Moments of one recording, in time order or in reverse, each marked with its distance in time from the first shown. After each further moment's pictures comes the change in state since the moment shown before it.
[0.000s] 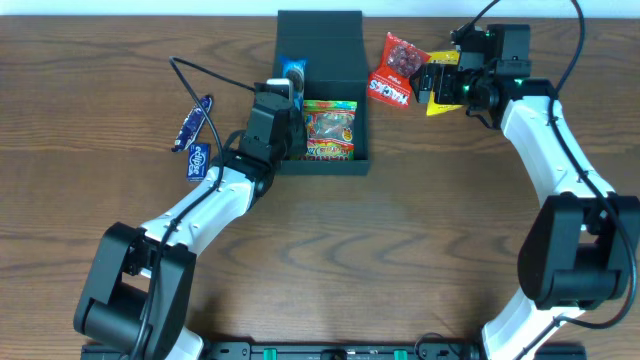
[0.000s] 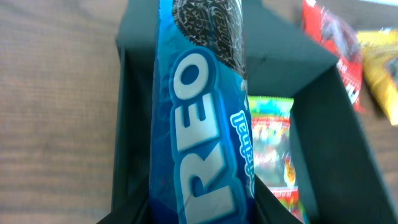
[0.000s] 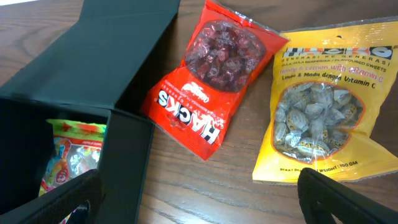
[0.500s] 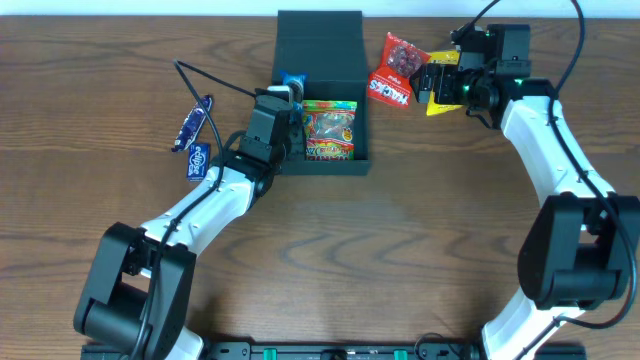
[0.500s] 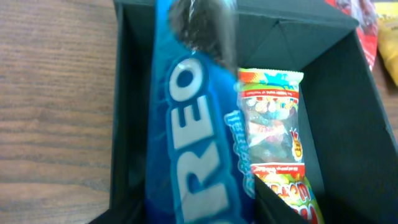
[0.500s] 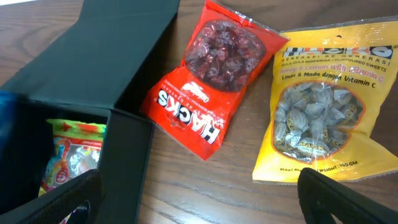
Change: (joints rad) left arm 0.000 0.000 0.000 -0.051 0.020 -0.005; right arm 0.000 0.000 0.000 0.000 0.000 0.000
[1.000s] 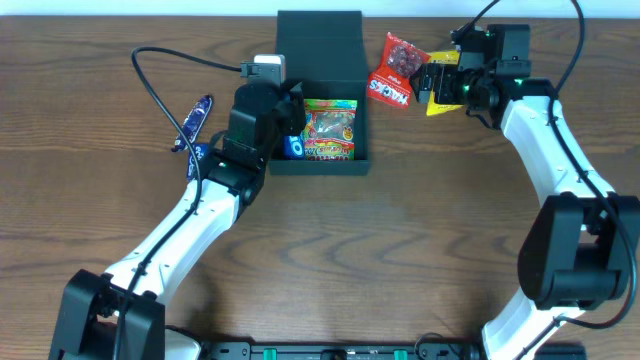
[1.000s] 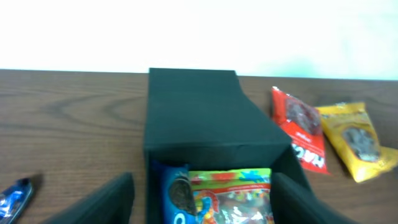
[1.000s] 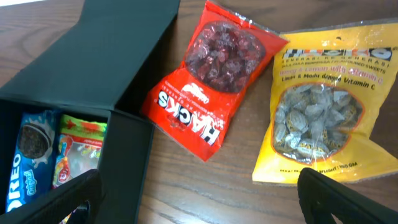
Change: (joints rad) left arm 0.003 -0.169 0.000 0.166 -0.113 0.138; right arm 0.000 0.000 0.000 0.008 0.000 0.000
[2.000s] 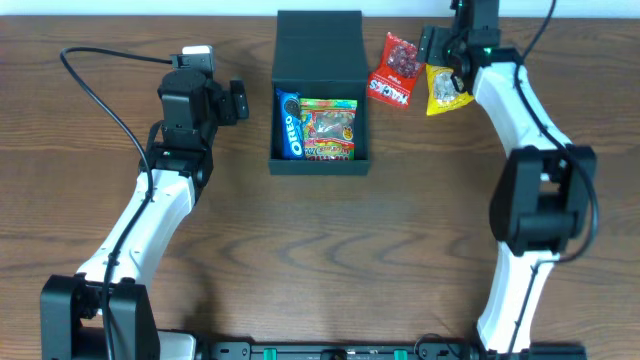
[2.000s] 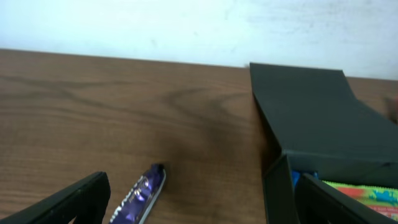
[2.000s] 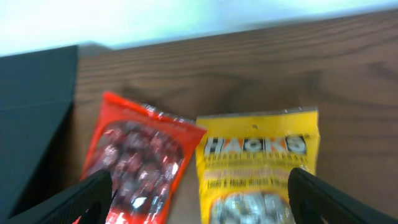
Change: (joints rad) left arm 0.282 0.000 0.000 -0.077 0.038 0.109; right arm 0.045 0.362 0.398 0.029 0.393 0.099
